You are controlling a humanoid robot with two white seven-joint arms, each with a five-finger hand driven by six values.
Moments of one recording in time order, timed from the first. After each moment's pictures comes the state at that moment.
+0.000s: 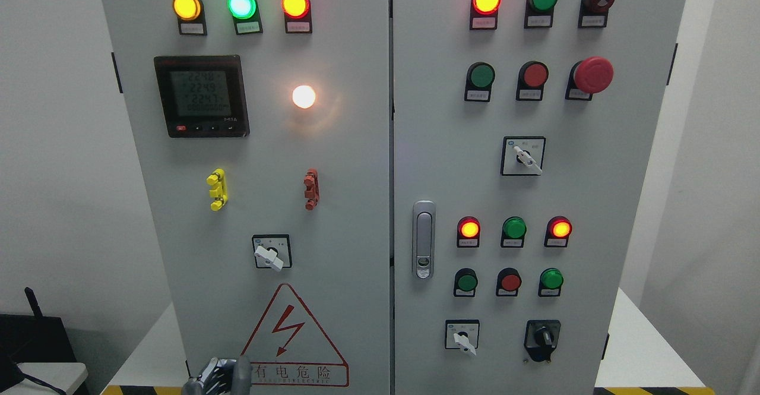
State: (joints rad) left arm -0.03 -0.07 0.07 -1.67 -0.19 -0.14 0.26; right arm 0.08 0.12 0.06 -0.14 0.00 0.09 0.12
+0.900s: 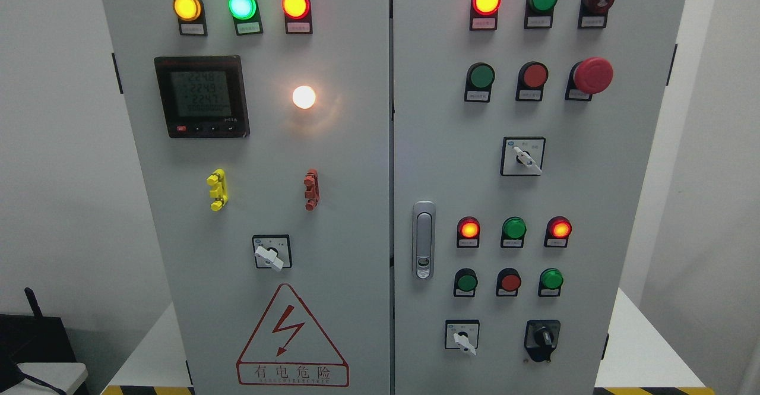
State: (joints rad) left arm 0.16 -0.01 0.44 -1.14 -0.10 -0.23 0.15; right arm 0.08 0.12 0.06 -0.14 0.00 0.09 0.12
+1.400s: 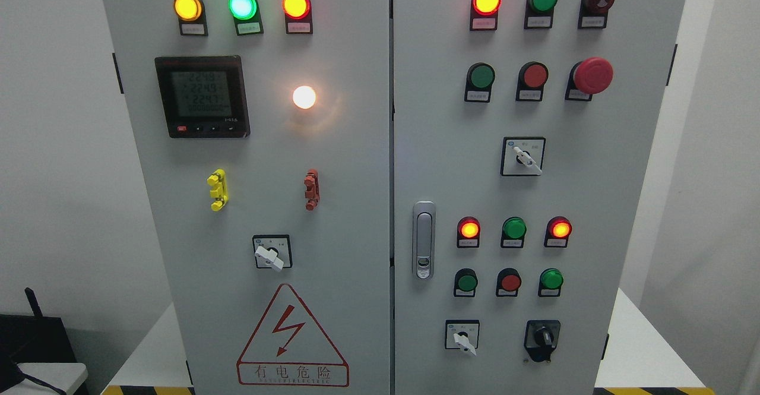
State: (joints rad) left arm 0.19 0.05 0.48 -0.72 -0.14 -0.23 0.14; right arm 0.08 0.12 0.06 -0.14 0.00 0.09 0.12
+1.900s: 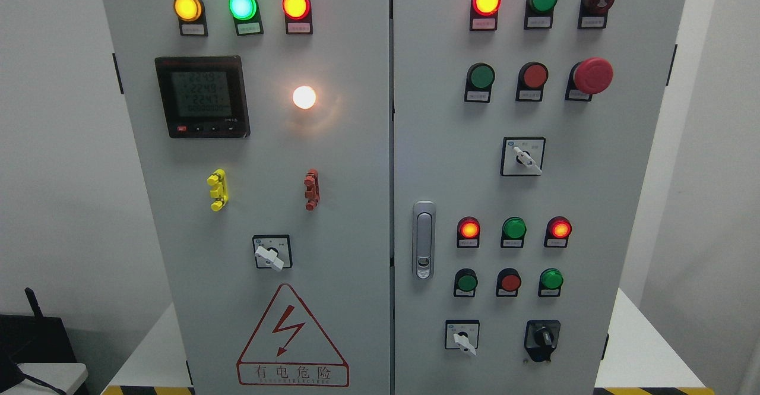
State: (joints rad) left arm 0.12 0.07 0.32 -0.38 -0.17 -0.12 0.08; right arm 0.08 0.12 0.06 -0.13 0.00 0.09 0.12
